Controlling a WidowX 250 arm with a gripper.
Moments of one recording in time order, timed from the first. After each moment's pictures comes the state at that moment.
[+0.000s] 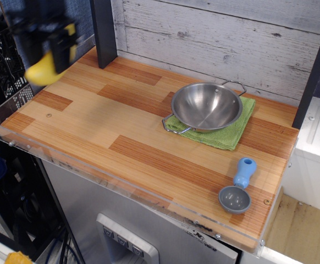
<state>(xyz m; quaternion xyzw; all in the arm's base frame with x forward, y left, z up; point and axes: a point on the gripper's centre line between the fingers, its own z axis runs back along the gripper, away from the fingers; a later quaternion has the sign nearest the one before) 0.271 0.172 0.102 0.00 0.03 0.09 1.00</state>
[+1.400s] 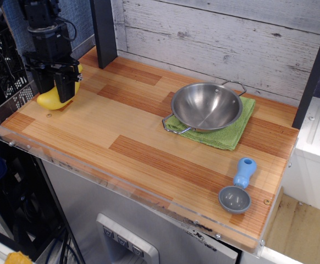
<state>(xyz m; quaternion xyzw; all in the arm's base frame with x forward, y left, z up) 0.314 0.199 0.018 -0.03 0.04 0.02 1.00</state>
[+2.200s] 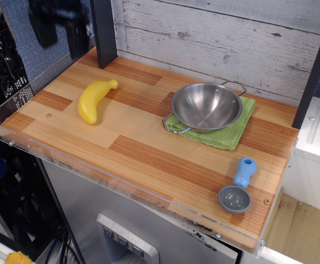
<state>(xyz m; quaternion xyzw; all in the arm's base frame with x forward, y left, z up) 0.309 0.156 0.130 0.03 -0.01 -0.04 1.00</state>
